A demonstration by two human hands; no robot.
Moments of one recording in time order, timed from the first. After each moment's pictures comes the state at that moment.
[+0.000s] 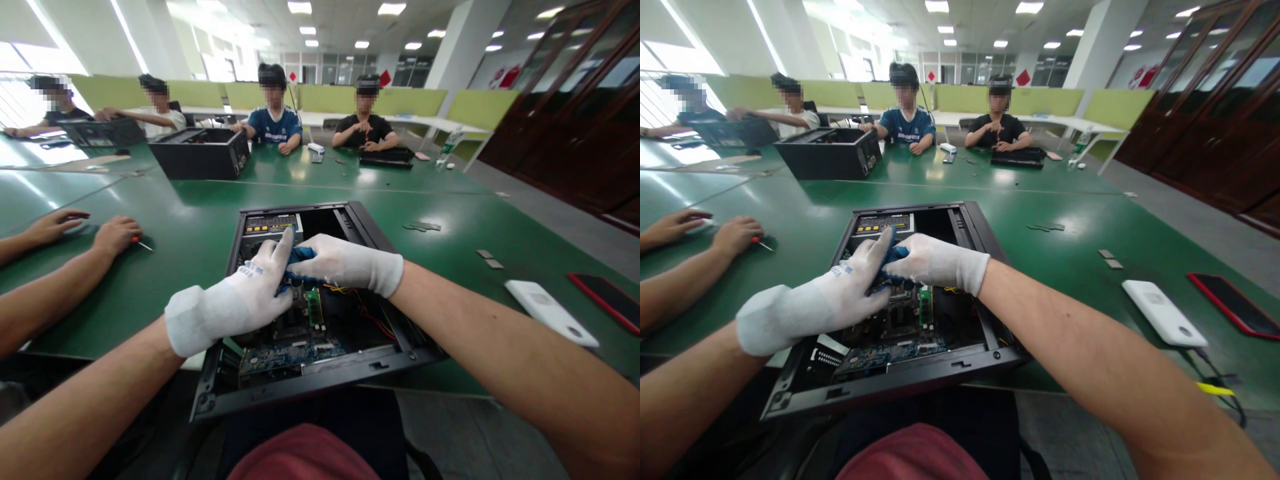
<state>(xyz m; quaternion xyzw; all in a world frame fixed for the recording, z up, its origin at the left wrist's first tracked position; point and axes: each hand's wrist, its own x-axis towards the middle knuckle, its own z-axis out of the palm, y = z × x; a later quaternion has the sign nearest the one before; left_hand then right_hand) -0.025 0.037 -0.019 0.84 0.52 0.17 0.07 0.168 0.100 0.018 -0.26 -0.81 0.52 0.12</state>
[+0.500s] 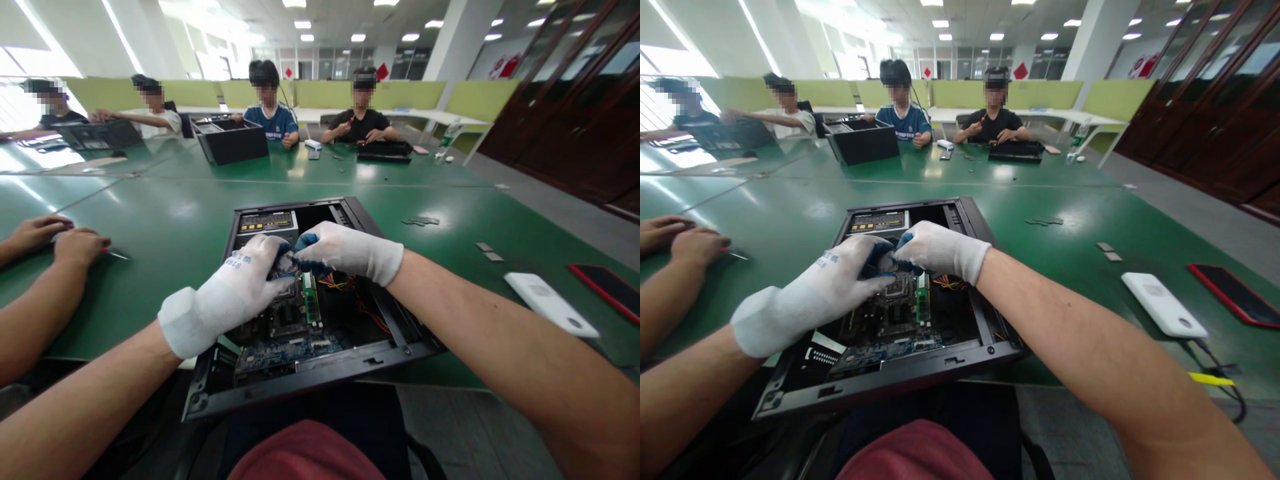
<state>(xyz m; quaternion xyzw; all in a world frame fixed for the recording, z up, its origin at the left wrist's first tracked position) -0.013 0.037 -0.004 0.81 0.56 0.19 0.04 0.176 0.106 0.022 -0.35 -0.80 0.47 0.13</state>
